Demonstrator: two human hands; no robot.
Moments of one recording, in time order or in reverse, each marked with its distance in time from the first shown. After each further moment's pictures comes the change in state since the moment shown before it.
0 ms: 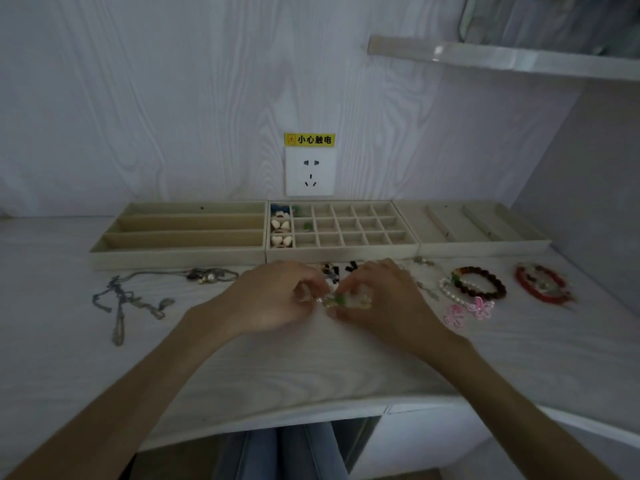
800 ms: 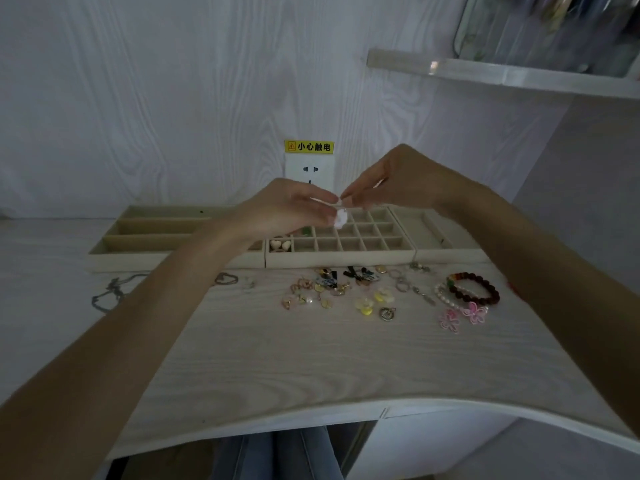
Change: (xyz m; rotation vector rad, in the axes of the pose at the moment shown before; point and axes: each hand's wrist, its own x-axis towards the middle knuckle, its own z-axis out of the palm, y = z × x) left_hand 0.040 0.024 -0.071 -0.576 0.117 -0.103; right_hand 0.089 -0.034 -0.115 0.249 -0.184 0.052
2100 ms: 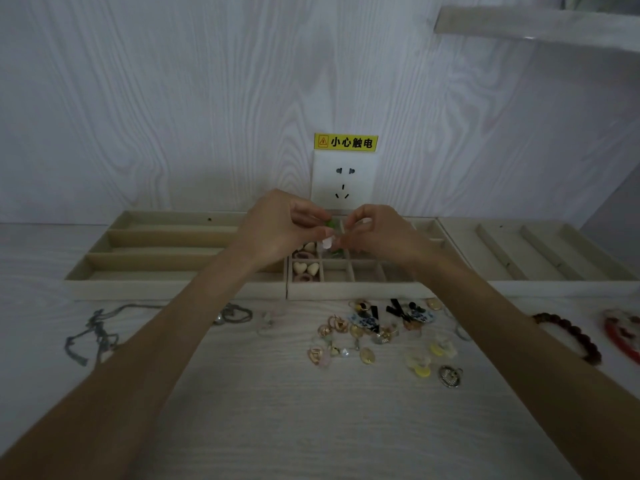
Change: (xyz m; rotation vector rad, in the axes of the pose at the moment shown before) left_hand 0.063 -0.086 -0.020 0.110 0.258 0.072; right_hand 0.078 0.043 0.090 0.299 0.016 0.282
